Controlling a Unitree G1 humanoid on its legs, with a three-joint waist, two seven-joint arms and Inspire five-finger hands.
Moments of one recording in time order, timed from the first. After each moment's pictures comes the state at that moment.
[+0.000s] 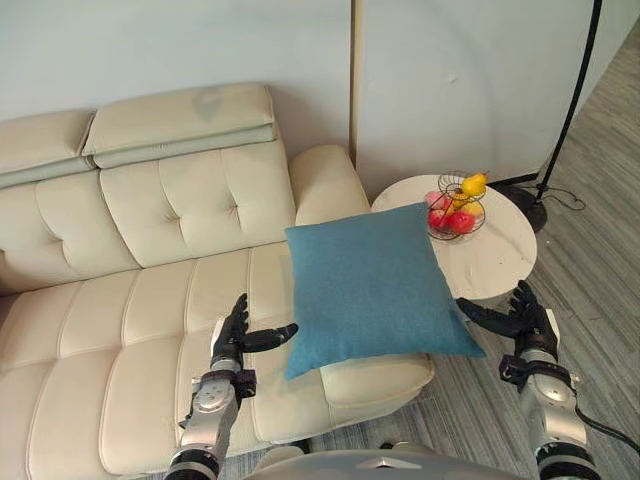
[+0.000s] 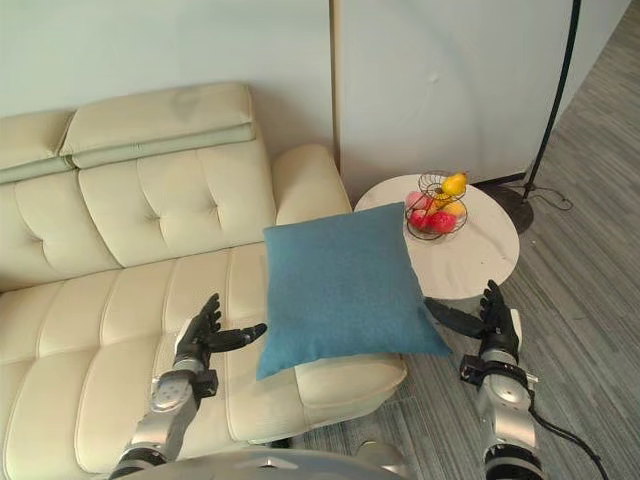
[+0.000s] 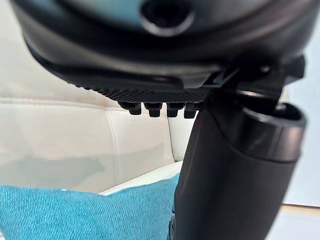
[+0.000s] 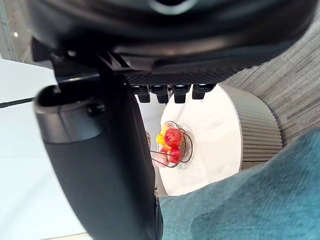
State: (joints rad) left arm 0.08 0.15 -0.05 0.53 -0.19 -0.11 0.10; right arm 0.04 -0.27 -0.27 0.46 0.20 -0.07 -0.08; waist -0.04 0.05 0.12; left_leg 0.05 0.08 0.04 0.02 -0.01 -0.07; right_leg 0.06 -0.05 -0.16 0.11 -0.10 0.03
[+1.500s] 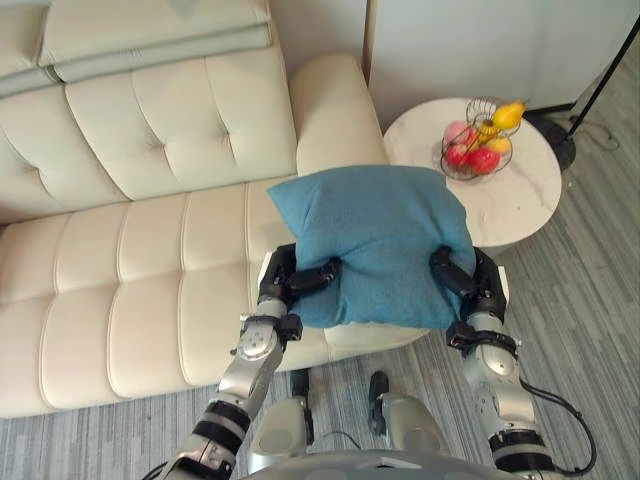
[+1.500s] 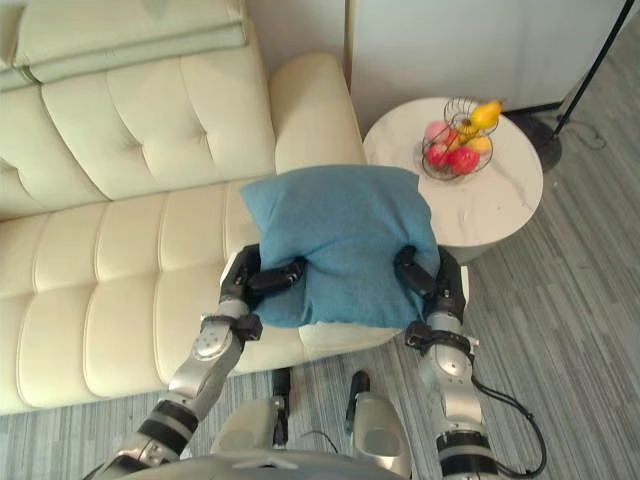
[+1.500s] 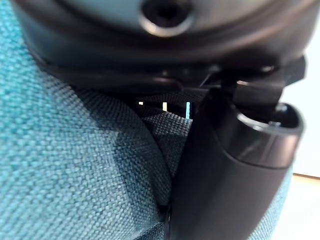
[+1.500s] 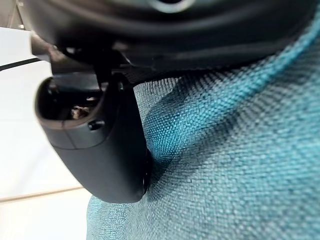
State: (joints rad) left arm 0.05 0.15 -0.30 0.18 -0.36 -0.12 0.19; right arm 0.16 -0.11 -0.04 0.05 0.18 -0.11 -0.19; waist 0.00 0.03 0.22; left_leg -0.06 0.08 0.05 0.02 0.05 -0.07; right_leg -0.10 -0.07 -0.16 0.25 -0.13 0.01
